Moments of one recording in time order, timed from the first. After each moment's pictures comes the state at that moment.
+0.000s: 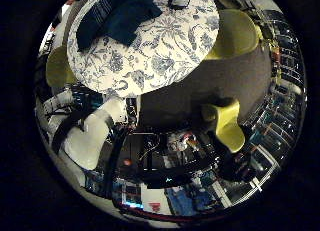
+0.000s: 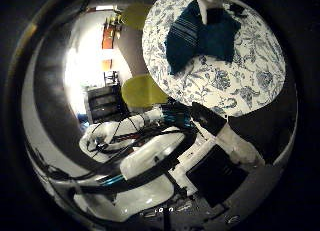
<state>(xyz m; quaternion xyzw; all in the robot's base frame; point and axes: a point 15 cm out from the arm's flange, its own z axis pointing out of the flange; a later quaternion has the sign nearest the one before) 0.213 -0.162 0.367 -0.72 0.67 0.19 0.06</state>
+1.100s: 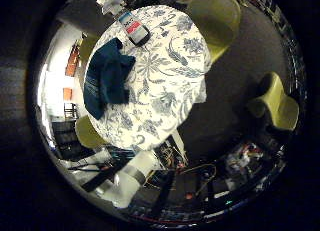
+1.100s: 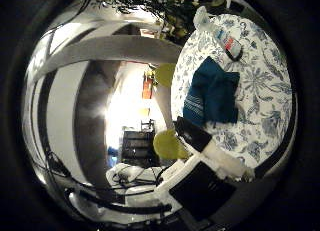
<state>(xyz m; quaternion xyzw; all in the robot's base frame) 0.248 -0.254 0.321 -0.48 0.77 0.11 0.40</state>
